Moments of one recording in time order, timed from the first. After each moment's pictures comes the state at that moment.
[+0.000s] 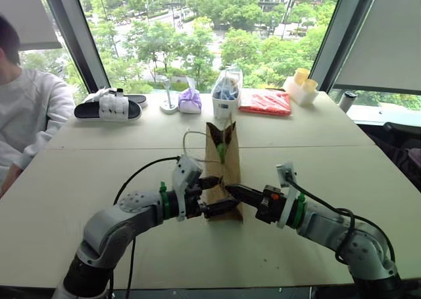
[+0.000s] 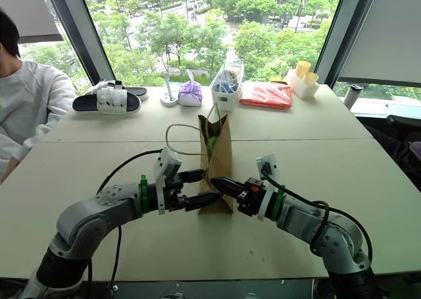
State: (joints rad) left arm -0.37 0.45 -0.19 -0.48 -0.65 0.82 -0.56; right arm -0.22 -0.49 -0.03 -0.43 1.12 0.87 0.42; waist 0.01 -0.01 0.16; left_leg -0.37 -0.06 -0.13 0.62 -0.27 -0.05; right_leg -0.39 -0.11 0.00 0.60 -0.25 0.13
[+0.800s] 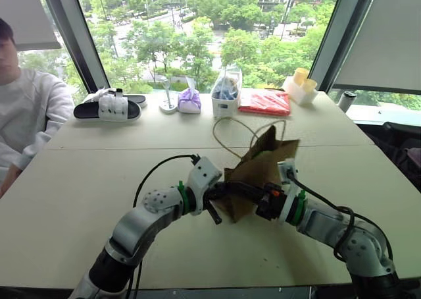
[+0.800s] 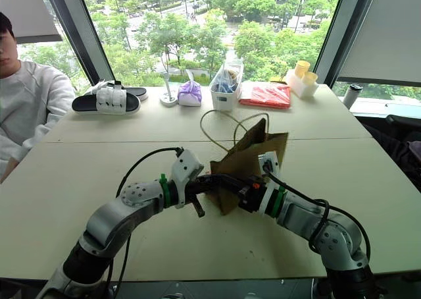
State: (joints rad) left arm -0.43 0.34 -0.31 -0.39 -0.36 0.72 -0.52; right arm -0.22 -0.48 -0.07 -0.41 1.13 0.87 0.43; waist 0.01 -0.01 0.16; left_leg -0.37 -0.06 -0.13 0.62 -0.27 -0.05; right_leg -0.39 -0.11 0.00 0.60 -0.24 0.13
